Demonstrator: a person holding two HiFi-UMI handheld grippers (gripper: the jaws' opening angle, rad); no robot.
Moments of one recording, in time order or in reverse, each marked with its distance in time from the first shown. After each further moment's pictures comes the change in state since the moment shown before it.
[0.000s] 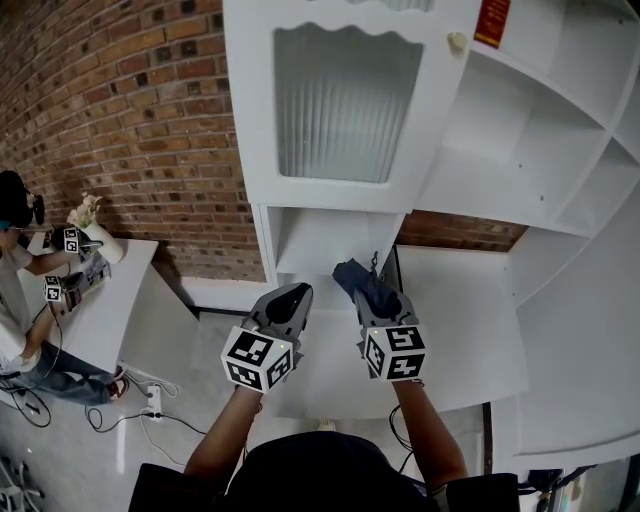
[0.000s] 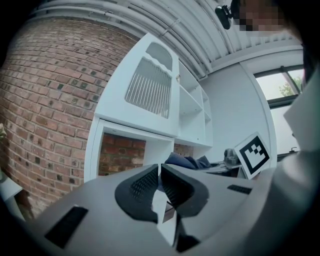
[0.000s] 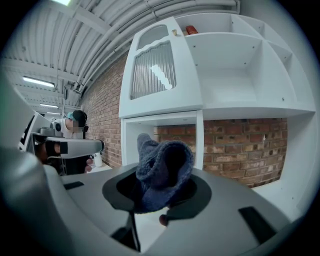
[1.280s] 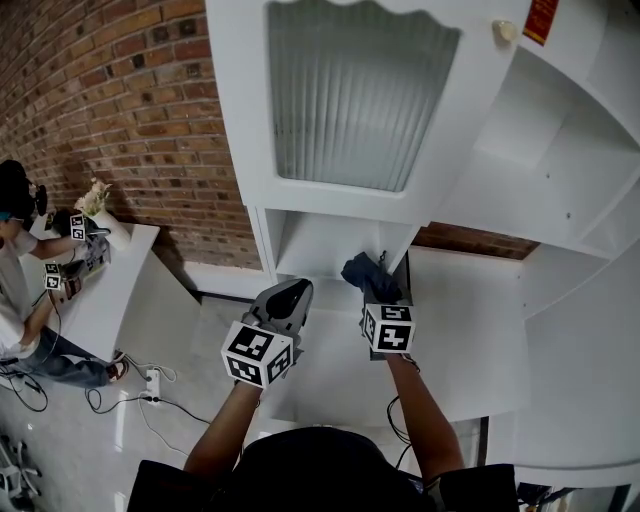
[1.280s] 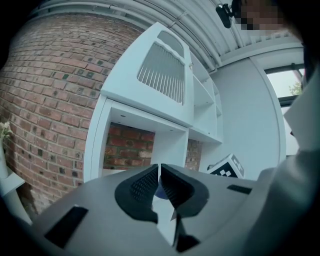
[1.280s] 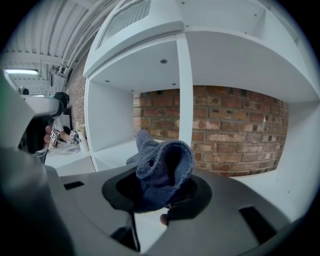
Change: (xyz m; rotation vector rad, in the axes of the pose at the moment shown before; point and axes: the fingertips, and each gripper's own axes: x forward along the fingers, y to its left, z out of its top) left arm 0.039 0.035 -0.026 -0.042 0.053 0.066; right arm 0.097 -0.071 -0.082 0.008 0.201 -0.100
